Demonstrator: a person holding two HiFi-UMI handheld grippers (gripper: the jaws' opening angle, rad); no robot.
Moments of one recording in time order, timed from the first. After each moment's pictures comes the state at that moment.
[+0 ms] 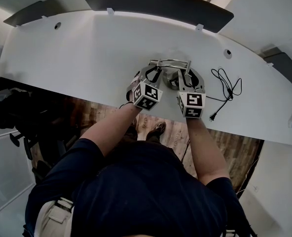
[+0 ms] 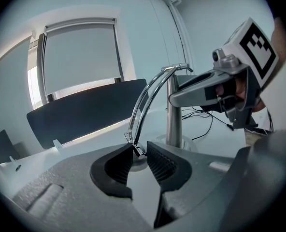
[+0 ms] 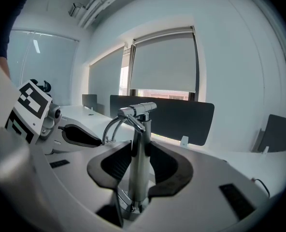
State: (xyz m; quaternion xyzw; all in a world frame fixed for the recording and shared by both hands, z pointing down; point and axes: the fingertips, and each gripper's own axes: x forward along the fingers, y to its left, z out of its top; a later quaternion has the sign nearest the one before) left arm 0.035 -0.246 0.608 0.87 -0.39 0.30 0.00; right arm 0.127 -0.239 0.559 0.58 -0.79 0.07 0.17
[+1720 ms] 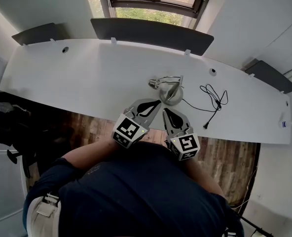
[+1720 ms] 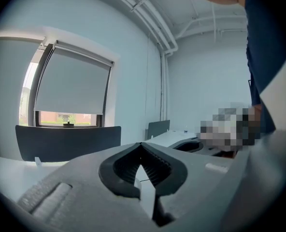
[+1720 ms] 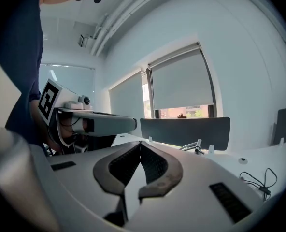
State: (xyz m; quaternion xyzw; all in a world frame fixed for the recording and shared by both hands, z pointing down) left arm 0.009 -0.096 0.398 0.96 -0.26 0.09 0.03; right arm 0.024 -0.078 0.430 0.49 -0.86 0.09 0.06
